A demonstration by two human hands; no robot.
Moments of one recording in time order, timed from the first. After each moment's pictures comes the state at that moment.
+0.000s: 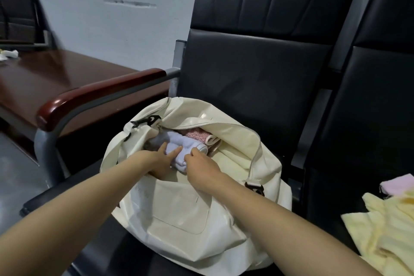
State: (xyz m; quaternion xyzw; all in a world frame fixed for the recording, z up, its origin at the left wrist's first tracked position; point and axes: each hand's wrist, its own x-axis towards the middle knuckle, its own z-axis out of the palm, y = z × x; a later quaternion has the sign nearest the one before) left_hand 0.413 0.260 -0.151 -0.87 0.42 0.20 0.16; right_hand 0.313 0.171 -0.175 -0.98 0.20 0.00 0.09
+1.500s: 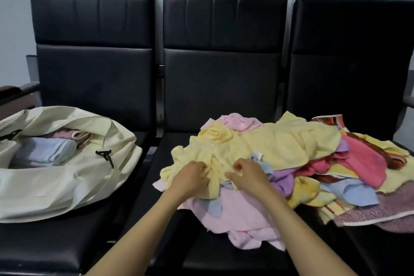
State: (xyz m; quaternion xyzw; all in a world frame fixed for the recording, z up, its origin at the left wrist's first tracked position) left_hand -0.040 0.173 -0.152 -0.75 0.62 0.16 -0.19; right_hand -0.217 0.113 -0.151 -0.80 0.54 -0.17 0.20
